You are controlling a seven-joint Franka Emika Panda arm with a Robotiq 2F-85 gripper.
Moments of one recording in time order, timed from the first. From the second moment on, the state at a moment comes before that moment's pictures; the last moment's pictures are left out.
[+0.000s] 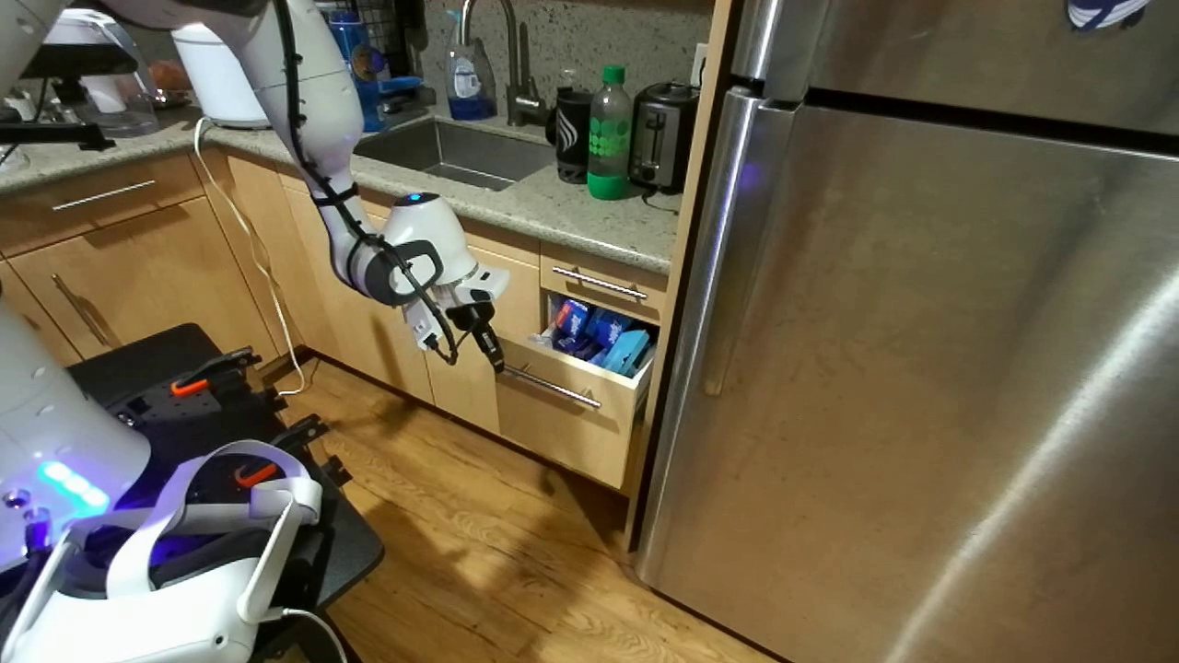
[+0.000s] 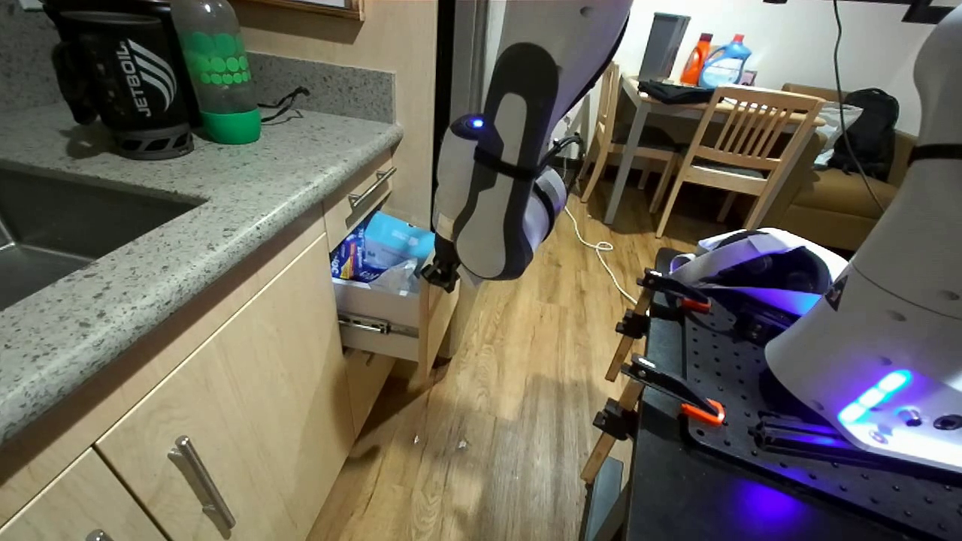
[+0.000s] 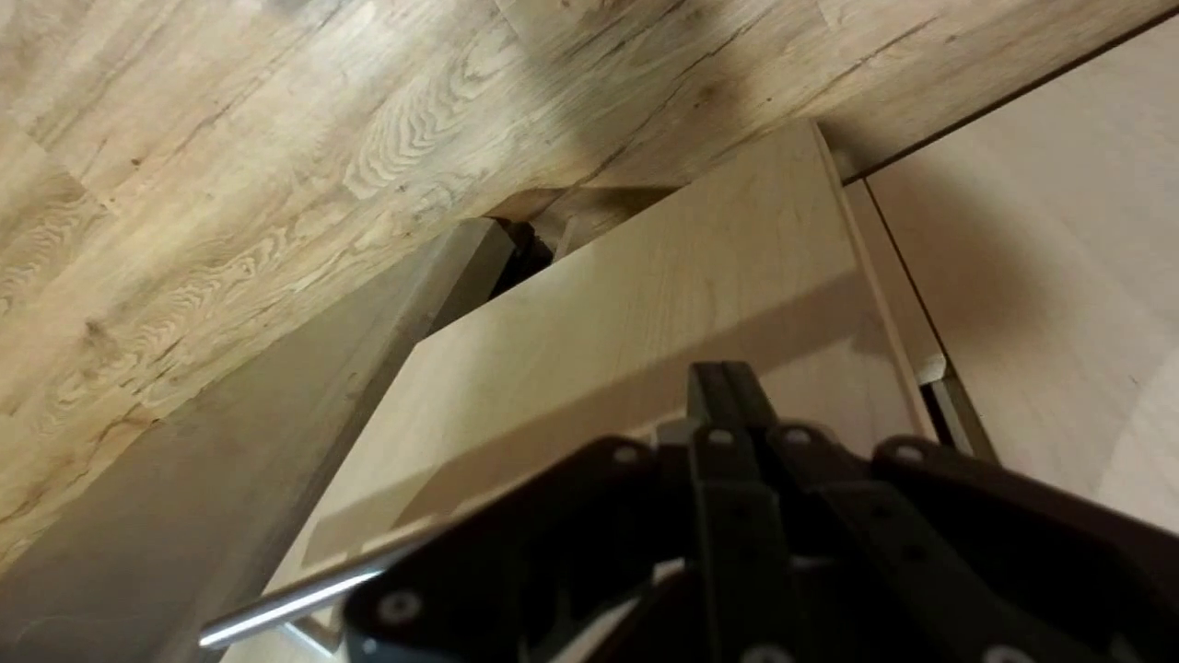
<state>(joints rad) 0.29 0.89 -0.33 -2.21 0.19 3.26 0.29</state>
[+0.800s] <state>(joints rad) 0.21 0.86 -0.28 -2.09 0.19 3.14 0.28</state>
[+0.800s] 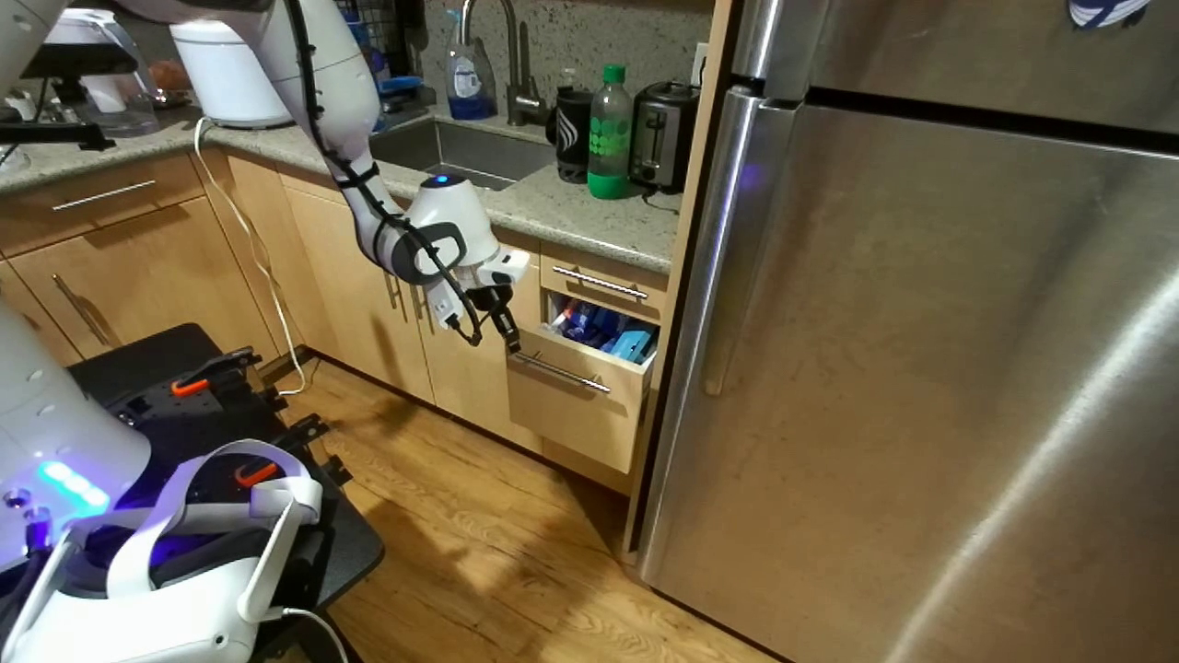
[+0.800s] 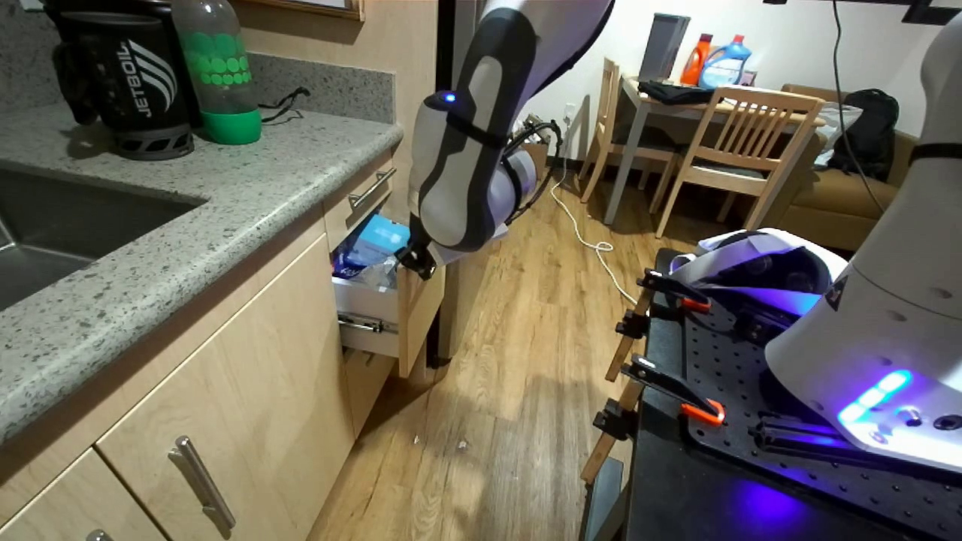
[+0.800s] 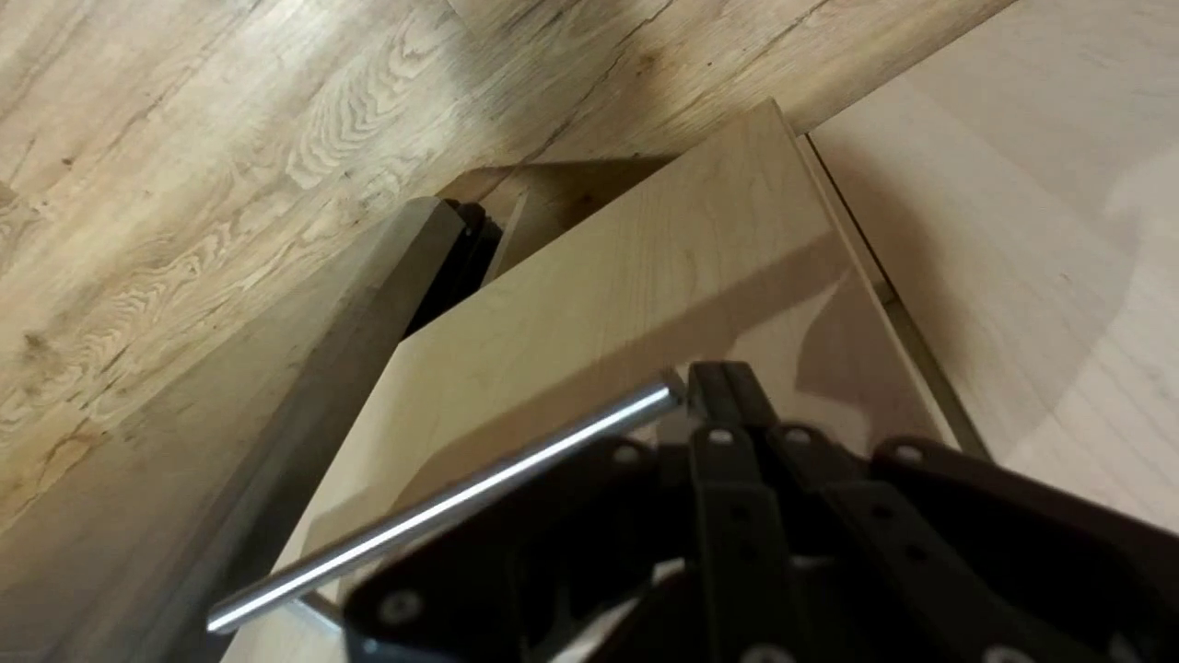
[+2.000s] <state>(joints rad) 0.21 0.87 -0.30 -2.01 0.17 3.01 0.29</state>
